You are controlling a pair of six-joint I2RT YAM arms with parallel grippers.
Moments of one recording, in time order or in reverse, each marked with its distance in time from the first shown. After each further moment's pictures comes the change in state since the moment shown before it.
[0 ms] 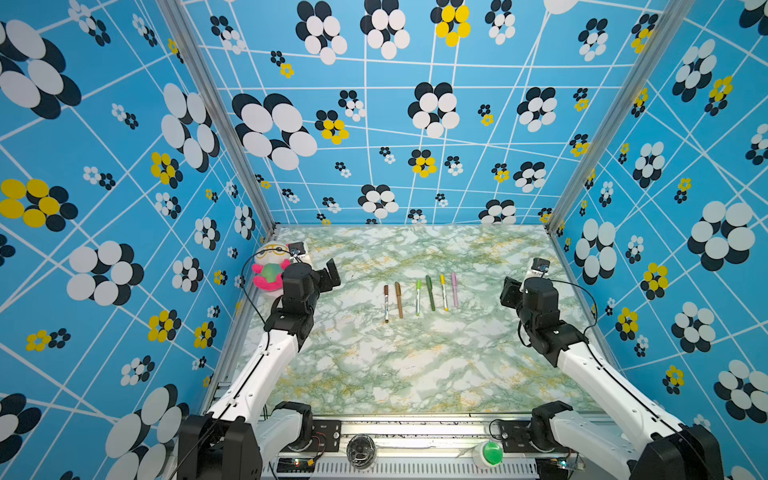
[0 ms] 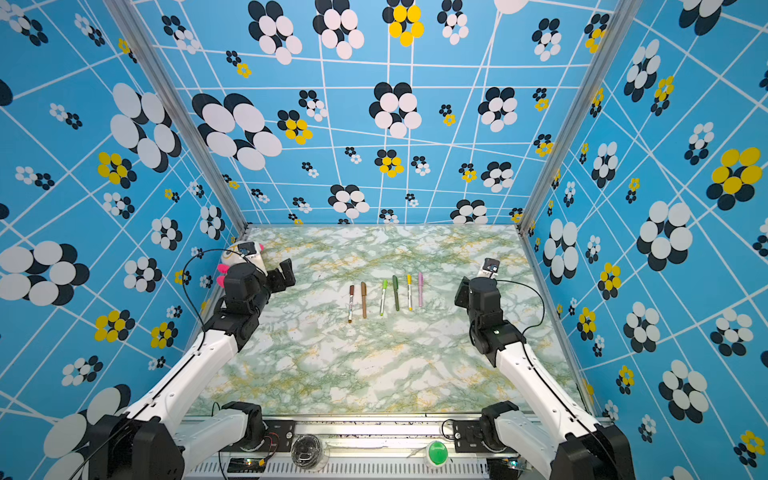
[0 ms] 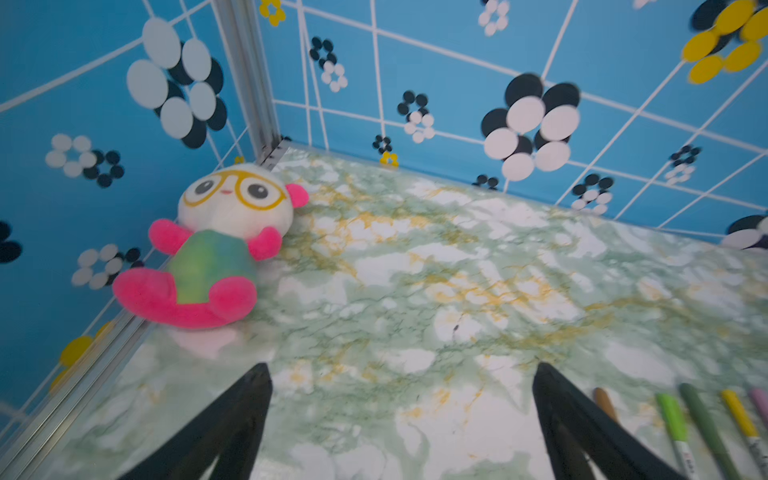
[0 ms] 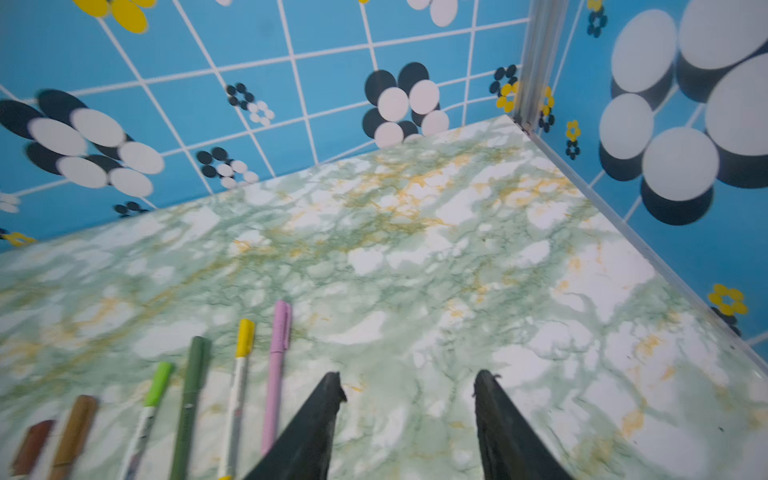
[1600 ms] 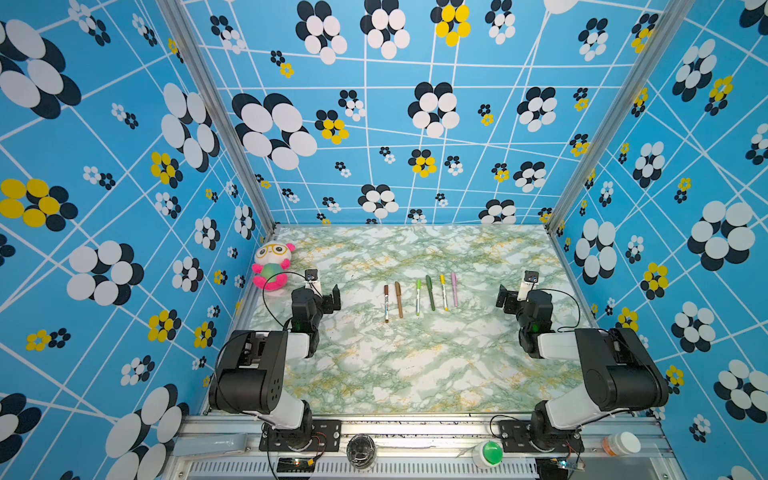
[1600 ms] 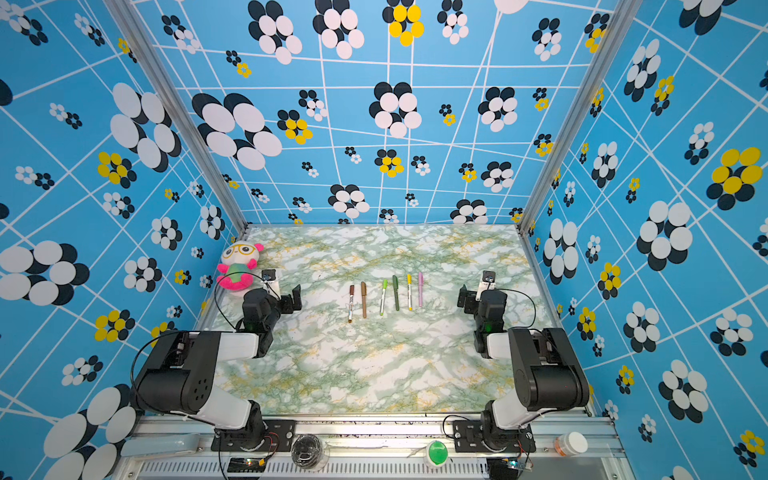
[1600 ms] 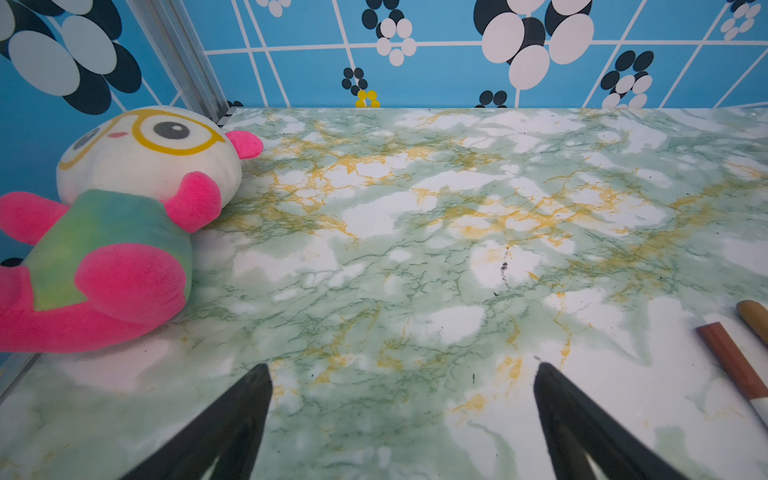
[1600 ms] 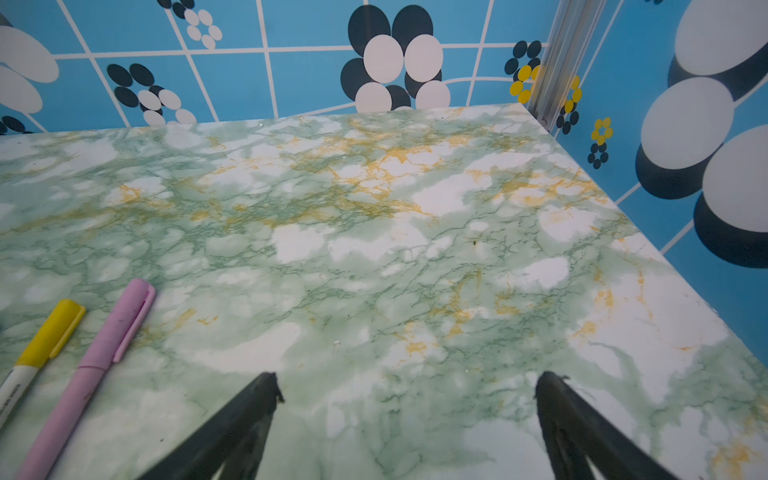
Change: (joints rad) left arm 0.098 0.423 -0.241 0.727 0.237 0.224; right arm -0.242 0.544 -0.117 0.742 -0.301 -0.233
